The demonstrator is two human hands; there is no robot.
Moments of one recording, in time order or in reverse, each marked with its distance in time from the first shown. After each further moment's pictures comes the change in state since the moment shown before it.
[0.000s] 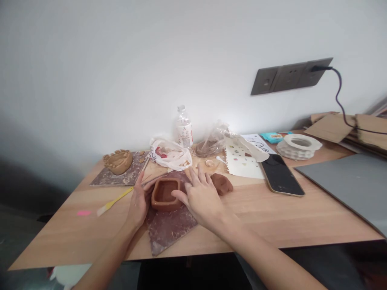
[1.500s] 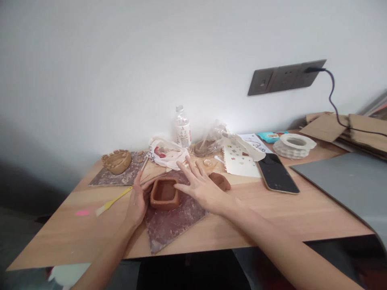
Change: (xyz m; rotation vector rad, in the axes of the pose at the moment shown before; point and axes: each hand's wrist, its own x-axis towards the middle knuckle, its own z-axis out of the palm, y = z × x) left_hand 0.001 0.002 0.000 0.002 0.005 0.003; right_hand 0.005 0.041 0.002 0.148 0.052 -0.475
